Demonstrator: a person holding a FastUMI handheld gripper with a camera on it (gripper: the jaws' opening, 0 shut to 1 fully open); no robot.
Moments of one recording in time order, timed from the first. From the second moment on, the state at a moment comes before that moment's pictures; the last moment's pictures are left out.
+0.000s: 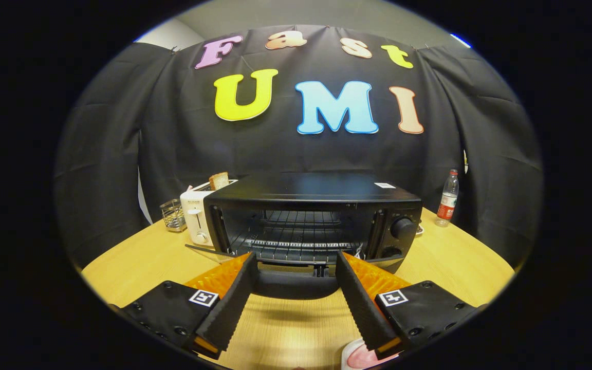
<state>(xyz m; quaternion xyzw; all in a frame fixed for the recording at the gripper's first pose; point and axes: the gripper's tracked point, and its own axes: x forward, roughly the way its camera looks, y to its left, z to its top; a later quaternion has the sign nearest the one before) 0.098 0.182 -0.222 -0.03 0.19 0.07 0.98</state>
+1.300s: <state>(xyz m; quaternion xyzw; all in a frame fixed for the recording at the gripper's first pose) -0.015 0.082 -0.230 -0.01 0.34 0.09 0.93</state>
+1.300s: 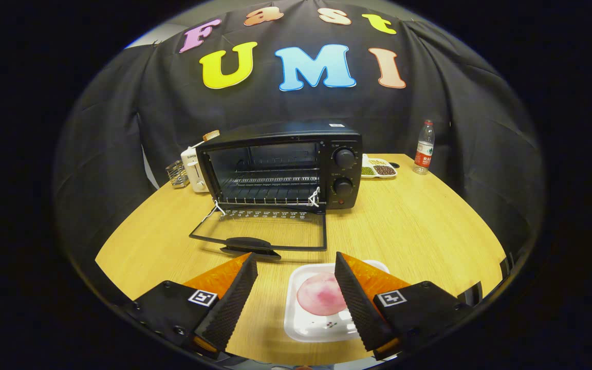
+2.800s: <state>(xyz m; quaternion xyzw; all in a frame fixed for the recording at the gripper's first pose) -0.032 -0.028 -0.311 0.16 0.67 0.19 0.70</state>
